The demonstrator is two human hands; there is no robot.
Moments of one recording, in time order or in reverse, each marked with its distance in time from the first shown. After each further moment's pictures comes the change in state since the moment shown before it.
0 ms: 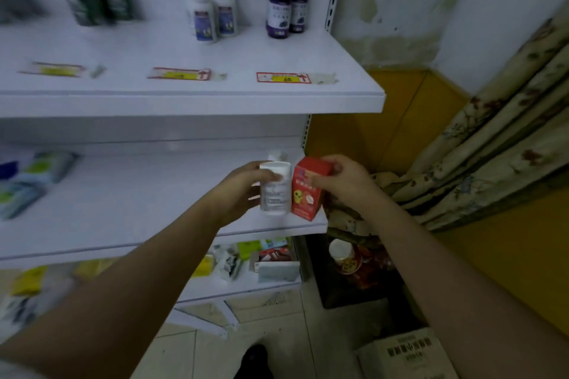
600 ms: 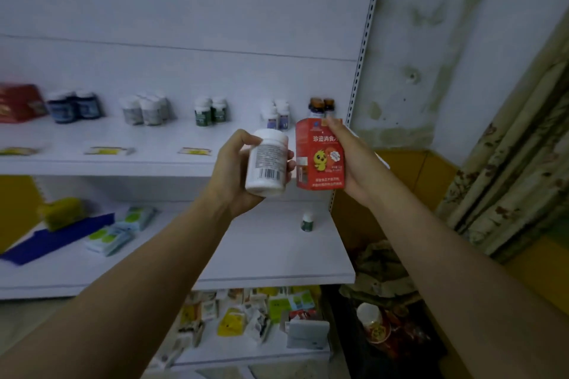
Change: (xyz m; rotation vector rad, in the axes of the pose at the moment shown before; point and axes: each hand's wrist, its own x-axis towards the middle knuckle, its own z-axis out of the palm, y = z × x) left_hand -0.232 0.147 -0.002 -0.480 -0.133 0.308; right_hand -0.149 -0.205 0.017 0.702 -0.130 -0.246
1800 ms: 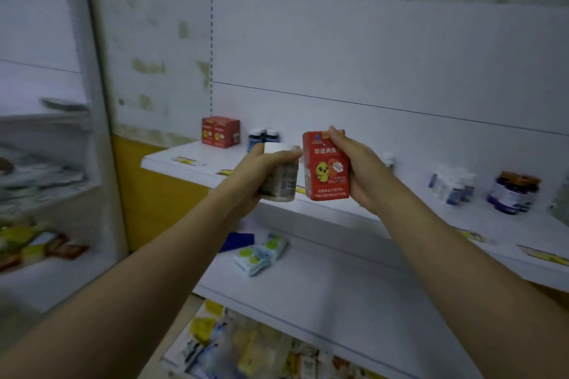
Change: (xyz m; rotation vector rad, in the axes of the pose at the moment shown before) left_hand -0.140 0.221 -0.198 0.640 0.486 0.427; right_hand 0.081 0.042 0.342 -0.082 -0.491 -0.067
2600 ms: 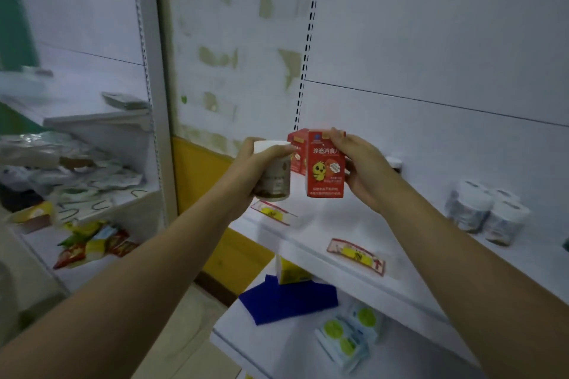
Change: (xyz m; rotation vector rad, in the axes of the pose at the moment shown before) left_hand 0.222 -0.033 -0.306 0.033 0.304 -0.027; right_hand 0.353 0.103 0.182 -0.015 -0.136 0.031
